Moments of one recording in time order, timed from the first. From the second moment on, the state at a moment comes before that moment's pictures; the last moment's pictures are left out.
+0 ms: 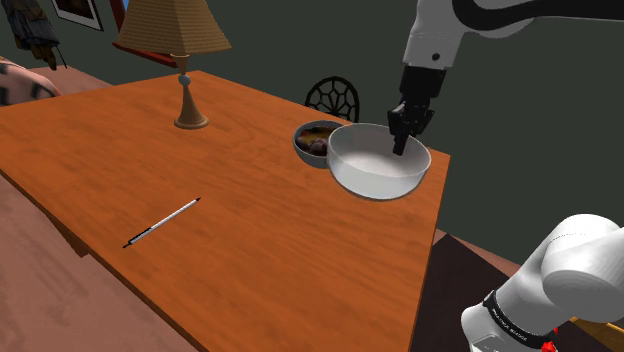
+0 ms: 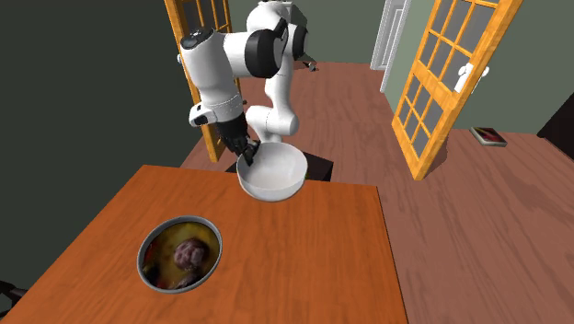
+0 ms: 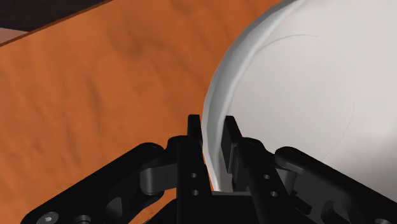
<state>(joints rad) 0.08 -0.47 0.16 -2.13 0.20 1.55 0.25</state>
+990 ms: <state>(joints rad) 0.01 -0.09 0.08 -1.68 0.12 1.47 0.14</state>
